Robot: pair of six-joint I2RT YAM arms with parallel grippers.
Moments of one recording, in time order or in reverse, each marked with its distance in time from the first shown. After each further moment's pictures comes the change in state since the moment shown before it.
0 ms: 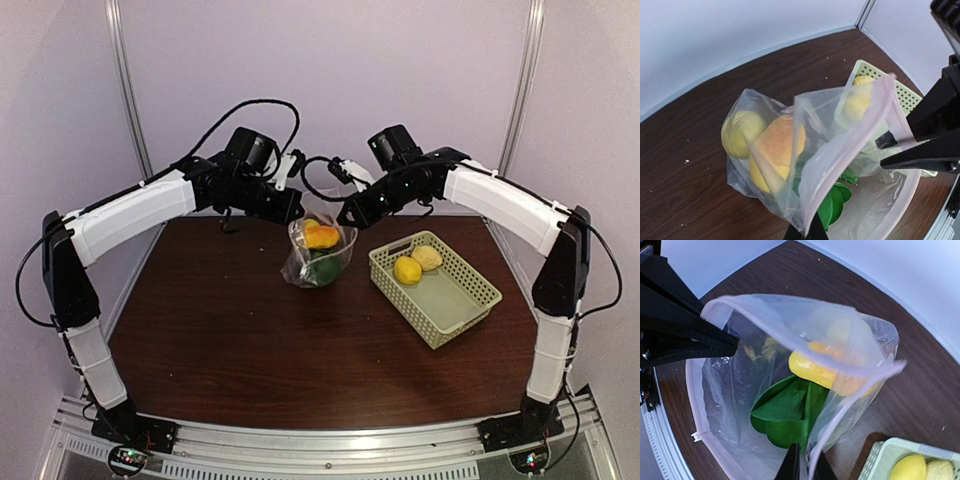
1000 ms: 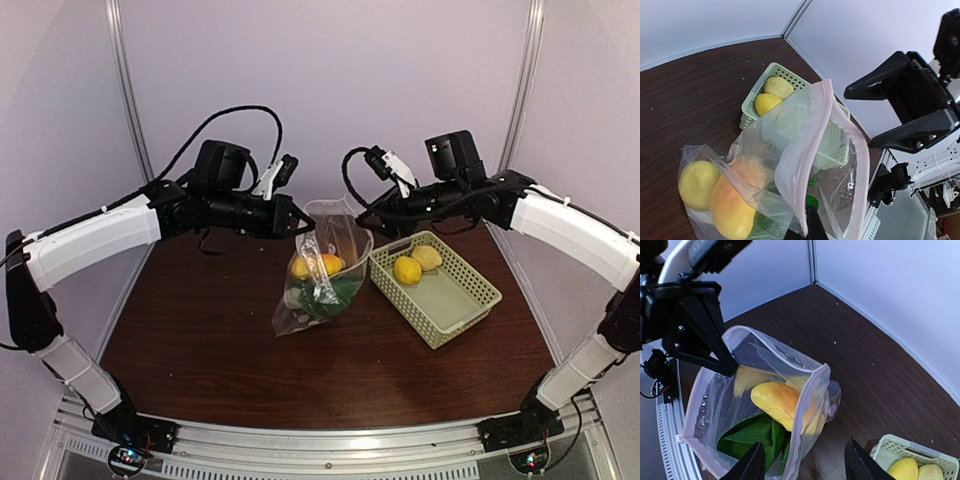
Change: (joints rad) left arm -0.046 -0.246 -0.326 0.249 0.312 -0.258; right arm -0.007 -0.459 -0.509 0.319 -0.089 -0.045
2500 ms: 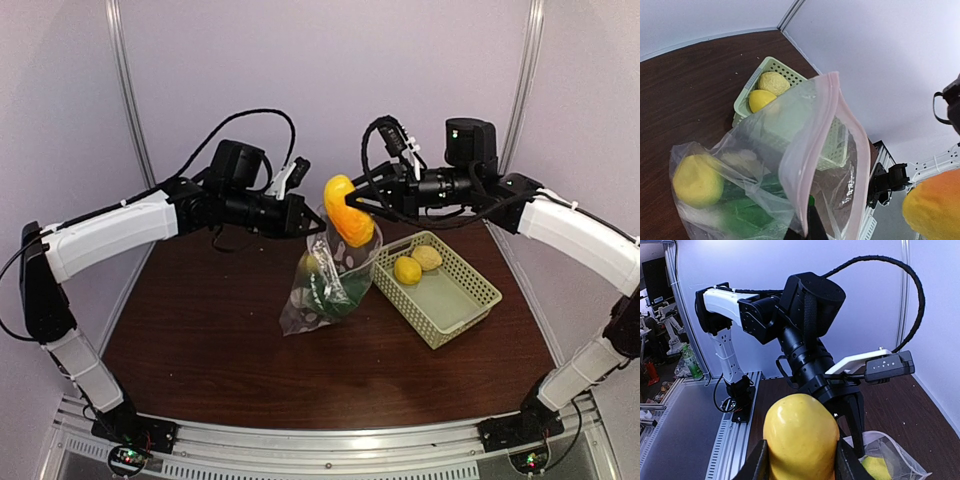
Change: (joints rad) left arm -0.002 0.103 0.071 0.001 0.037 -0.015; right arm -0.012 -0.026 -0.030 0.311 -0.506 0.073
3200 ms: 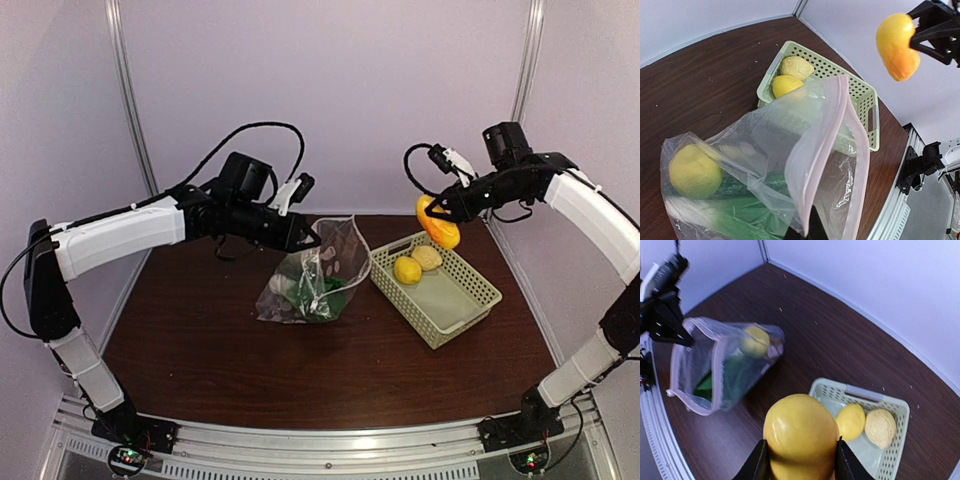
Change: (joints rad) left arm 0.000 0.018 -0.037 -0.044 -0.070 0.161; right arm -0.356 0.032 0.127 -0.704 0.460 -0.300
